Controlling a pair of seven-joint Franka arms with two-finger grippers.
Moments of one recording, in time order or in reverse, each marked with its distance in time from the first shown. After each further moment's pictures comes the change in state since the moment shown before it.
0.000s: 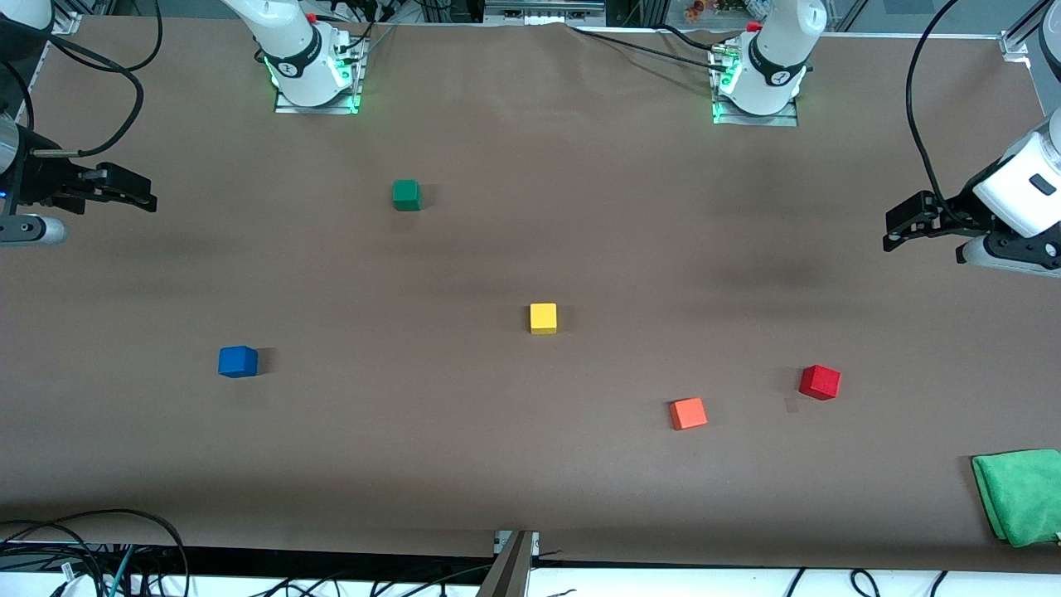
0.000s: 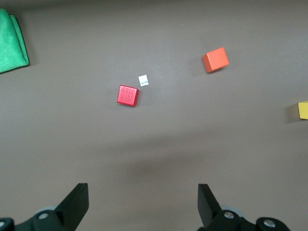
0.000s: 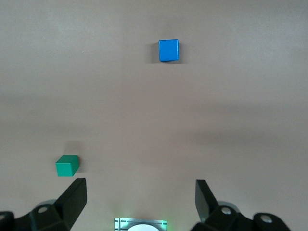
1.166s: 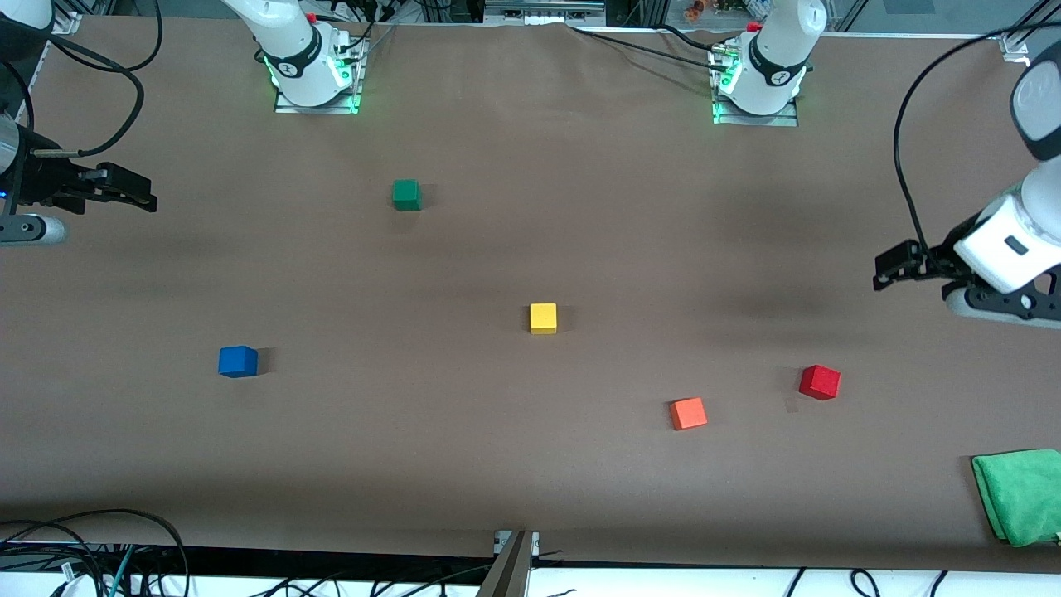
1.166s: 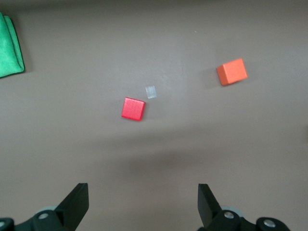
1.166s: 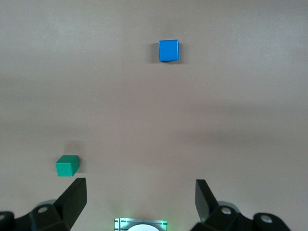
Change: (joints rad) left arm 0.028 0.122 0.002 -0.002 0.000 0.134 0.006; right arm 0.000 0.000 0.000 0.001 0.000 0.000 0.000
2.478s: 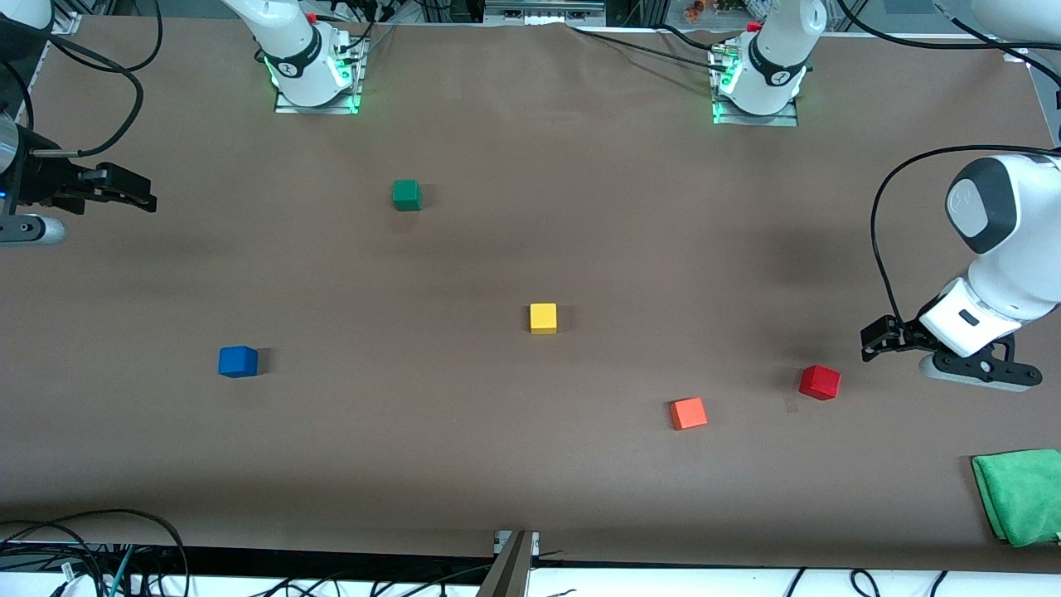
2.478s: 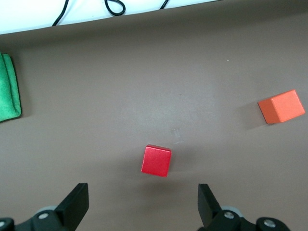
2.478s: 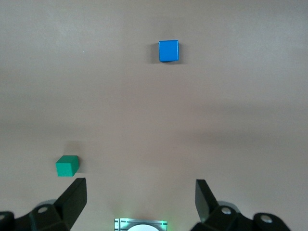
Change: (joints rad) left arm 0.056 0.137 -0.004 -0.144 -0.003 0.437 0.088; right arm 0.000 0.001 0.000 0.001 0.000 0.000 0.000
